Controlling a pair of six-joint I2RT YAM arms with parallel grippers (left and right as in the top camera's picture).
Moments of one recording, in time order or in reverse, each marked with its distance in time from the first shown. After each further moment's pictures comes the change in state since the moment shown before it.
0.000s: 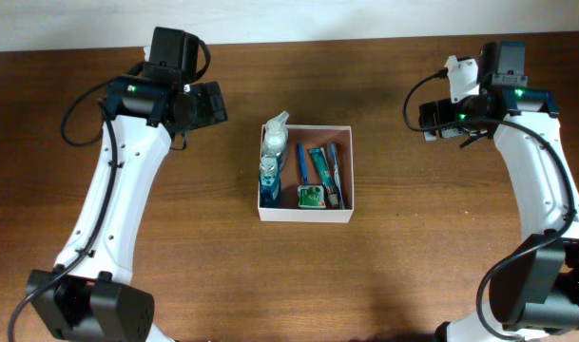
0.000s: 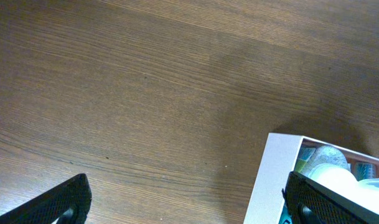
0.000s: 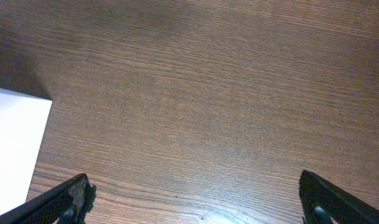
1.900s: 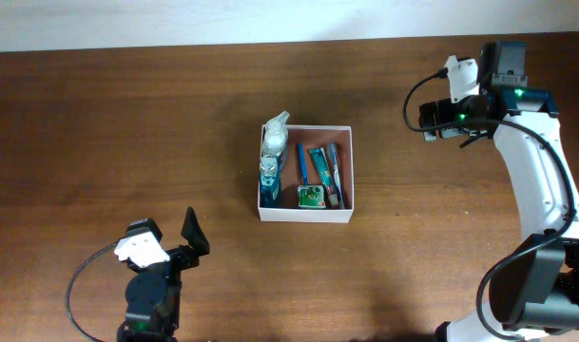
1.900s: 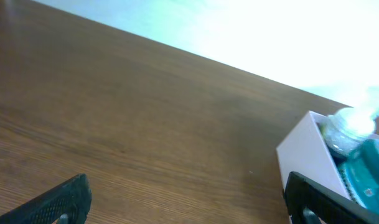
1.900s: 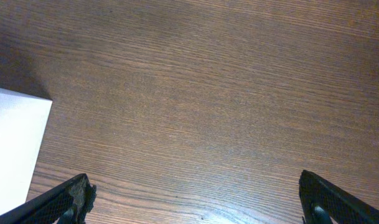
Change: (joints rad) left arm 0.038 -1.448 -1.739 1.131 -0.062 0.071; right arm 0.000 0.000 0.000 0.000 0.000 0.000
